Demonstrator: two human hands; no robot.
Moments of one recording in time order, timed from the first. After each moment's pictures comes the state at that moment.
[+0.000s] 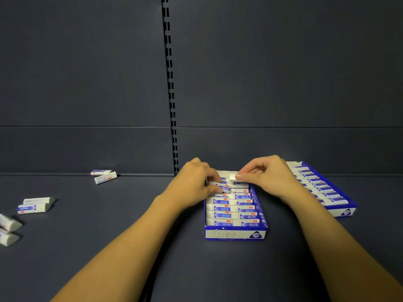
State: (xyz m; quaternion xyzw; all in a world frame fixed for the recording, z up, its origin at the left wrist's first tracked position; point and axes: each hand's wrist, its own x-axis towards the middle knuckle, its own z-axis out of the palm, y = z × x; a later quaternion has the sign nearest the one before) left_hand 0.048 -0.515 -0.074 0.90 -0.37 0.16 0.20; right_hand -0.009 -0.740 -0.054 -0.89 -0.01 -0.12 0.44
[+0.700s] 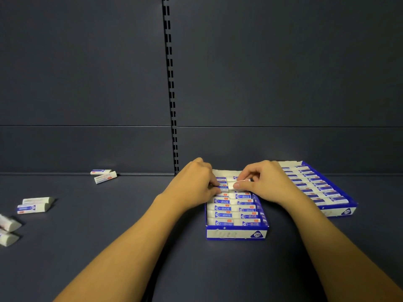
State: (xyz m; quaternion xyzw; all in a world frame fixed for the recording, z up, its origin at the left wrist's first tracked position) left_hand 0.038 -0.516 -0.068 0.90 -0.39 0.17 0.12; right_hand -0.007 -0.735 -0.060 -0.95 -0.04 -0.12 0.29
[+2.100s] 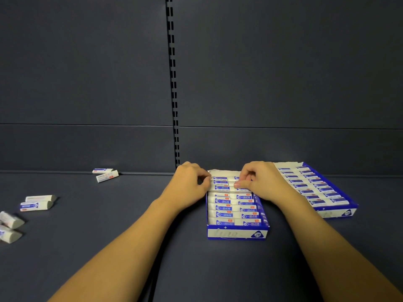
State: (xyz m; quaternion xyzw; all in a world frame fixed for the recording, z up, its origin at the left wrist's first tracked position) left_hand 0.053 -0.504 -0.094 0.89 -0.30 0.20 0.28; right_hand 0.005 -0.729 -0.065 -0.96 -0.02 -0.11 0.26
